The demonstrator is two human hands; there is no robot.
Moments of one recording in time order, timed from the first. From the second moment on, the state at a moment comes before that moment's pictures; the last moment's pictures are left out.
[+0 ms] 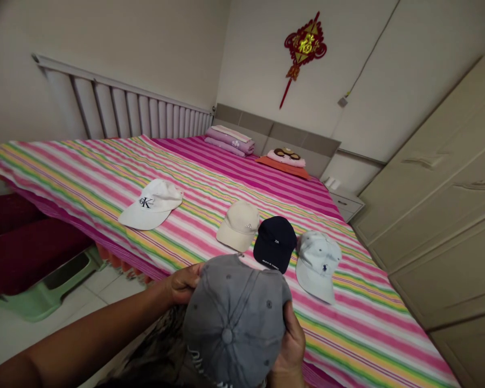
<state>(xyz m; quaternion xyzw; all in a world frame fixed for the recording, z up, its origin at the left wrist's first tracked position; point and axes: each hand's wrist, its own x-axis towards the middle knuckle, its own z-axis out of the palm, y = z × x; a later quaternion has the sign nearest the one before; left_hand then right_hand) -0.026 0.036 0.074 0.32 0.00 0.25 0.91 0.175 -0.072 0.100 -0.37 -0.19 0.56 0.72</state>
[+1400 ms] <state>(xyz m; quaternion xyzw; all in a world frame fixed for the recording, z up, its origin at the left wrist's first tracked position) -0.017 0.022 0.125 0.47 0.11 0.24 0.84 0.174 -0.105 0.084 -0.29 -0.33 0.67 0.60</state>
